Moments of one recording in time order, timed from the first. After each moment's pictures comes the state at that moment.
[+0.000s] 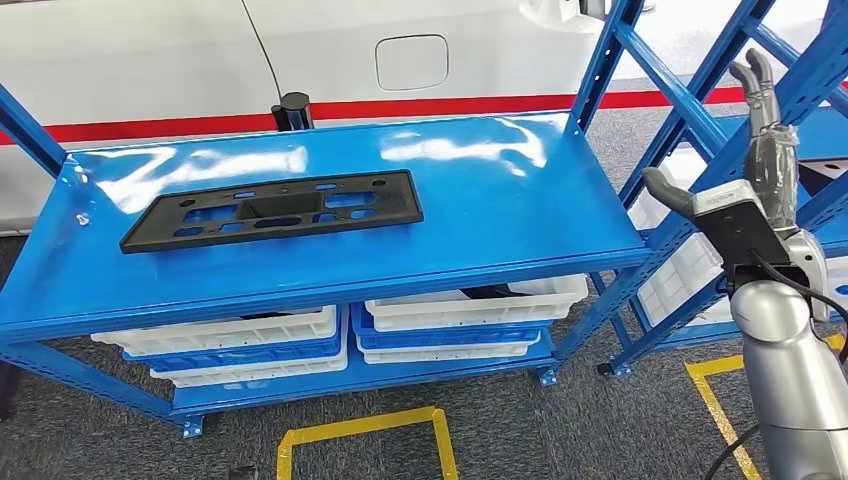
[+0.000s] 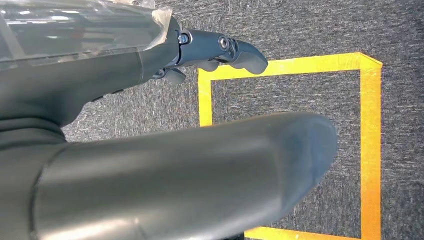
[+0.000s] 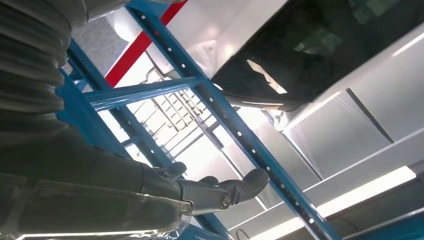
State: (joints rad) left arm -0.10 -0.10 0.00 -0.23 0.18 0.36 -0.30; right arm -0.52 -0.47 0.14 -1.52 0.42 -0.20 -0.21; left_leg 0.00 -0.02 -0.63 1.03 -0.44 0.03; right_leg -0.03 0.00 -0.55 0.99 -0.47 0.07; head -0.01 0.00
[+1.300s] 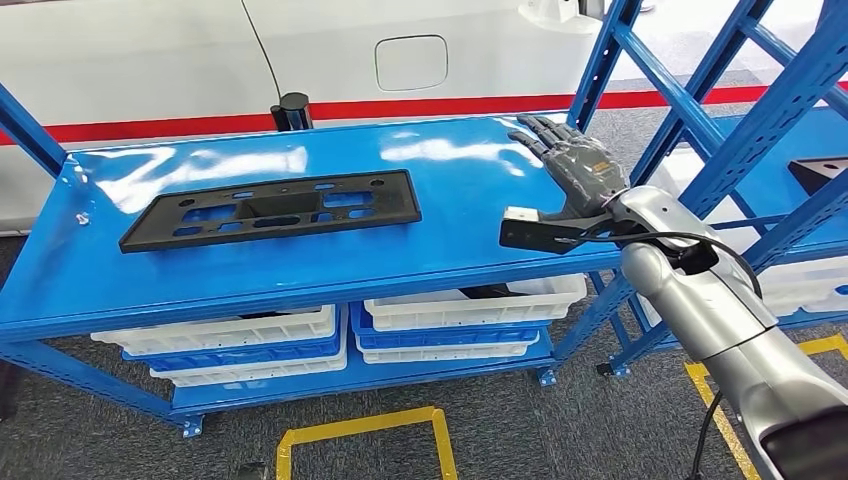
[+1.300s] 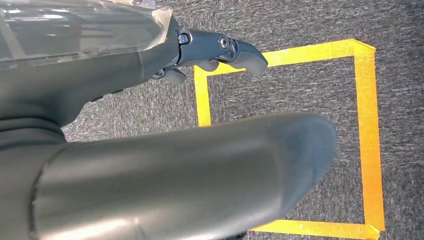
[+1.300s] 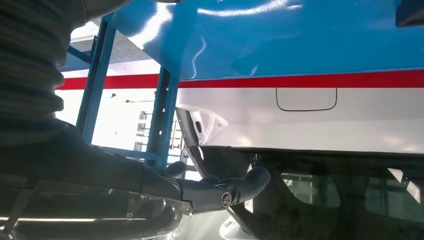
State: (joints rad) left arm -0.10 -0.10 -0.06 -0.23 0.18 0.35 -0.30; right arm -0.87 -0.43 0.70 -1.20 0.81 0.05 -0.05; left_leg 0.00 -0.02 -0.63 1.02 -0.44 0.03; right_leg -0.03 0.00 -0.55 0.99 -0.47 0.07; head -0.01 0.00
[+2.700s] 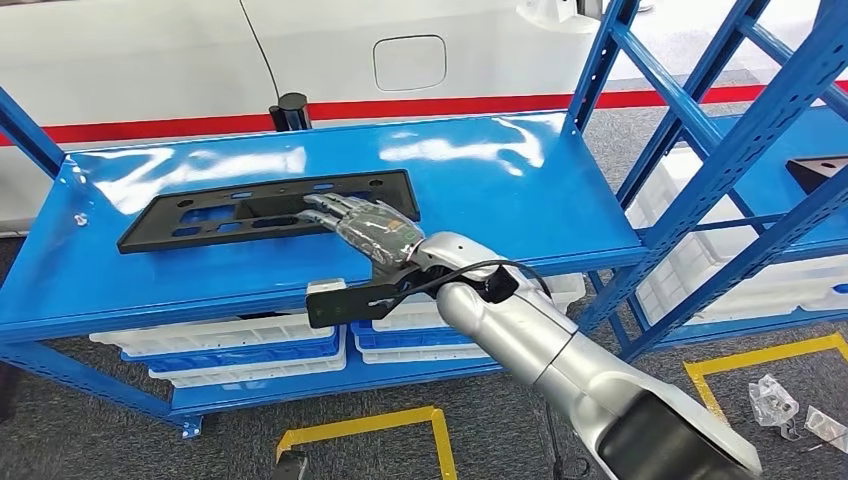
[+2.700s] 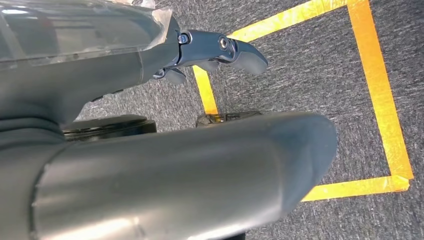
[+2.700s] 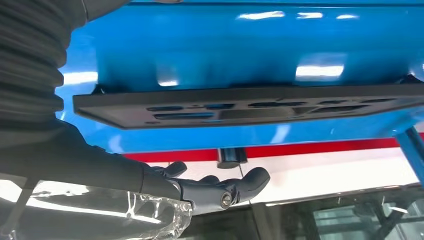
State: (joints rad) left arm -0.13 -0.15 -0.19 -0.25 0.13 0.33 -0.19; right arm -0.90 0.09 0.93 -0.98 0.66 0.10 -0.09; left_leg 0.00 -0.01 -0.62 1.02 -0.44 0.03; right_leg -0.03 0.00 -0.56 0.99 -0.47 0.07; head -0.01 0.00
